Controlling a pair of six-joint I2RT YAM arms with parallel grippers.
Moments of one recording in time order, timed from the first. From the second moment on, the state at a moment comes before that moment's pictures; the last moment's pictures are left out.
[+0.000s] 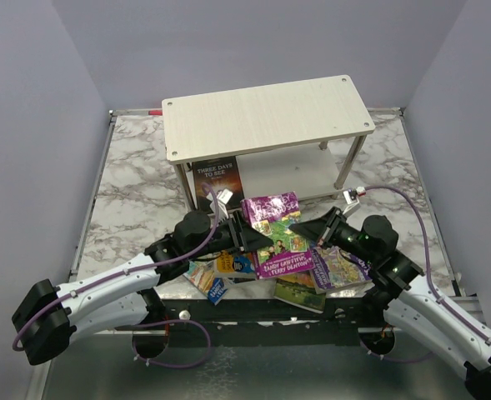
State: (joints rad) left arm -0.92 0.93 0.48 0.23 0.27 -1.17; right arm 0.63 0.55 0.37 0.02 -0.26 1.05
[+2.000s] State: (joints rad) left arm -0.93 0.70 0.47 0.42 0.19 -1.09; right arm 0.63 0.47 0.32 0.36 -0.63 1.08
